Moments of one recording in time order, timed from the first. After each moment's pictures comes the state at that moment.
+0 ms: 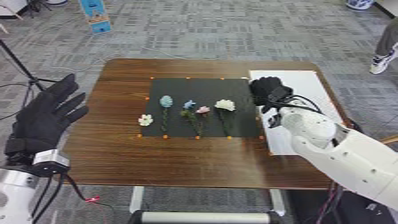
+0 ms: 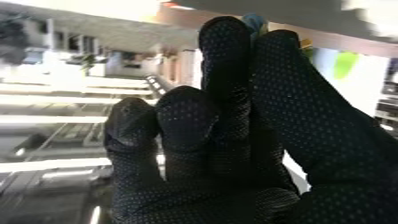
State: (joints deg) left arm 132.9 -55.8 -114.3 -126.8 39.7 -0.4 7.8; right arm -54.7 -40.2 31.6 -90.7 -125.1 8.4 15.8
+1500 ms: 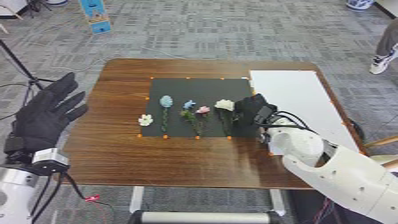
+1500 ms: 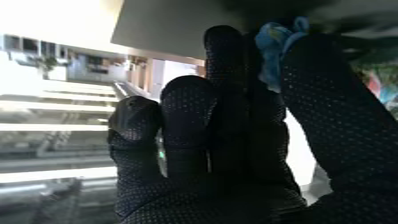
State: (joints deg) left arm 132.5 -55.5 -114.5 -126.6 39.7 -0.6 7.6; right arm -59.4 -41.6 30.3 -91.8 -133.4 7.9 12.5
